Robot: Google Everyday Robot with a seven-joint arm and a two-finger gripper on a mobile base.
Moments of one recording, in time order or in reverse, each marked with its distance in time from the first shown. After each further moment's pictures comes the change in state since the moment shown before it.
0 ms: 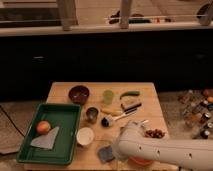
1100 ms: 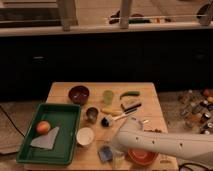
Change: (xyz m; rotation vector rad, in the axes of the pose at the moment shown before) arm -0.001 -0.010 0.035 -0.069 -0.098 -0.044
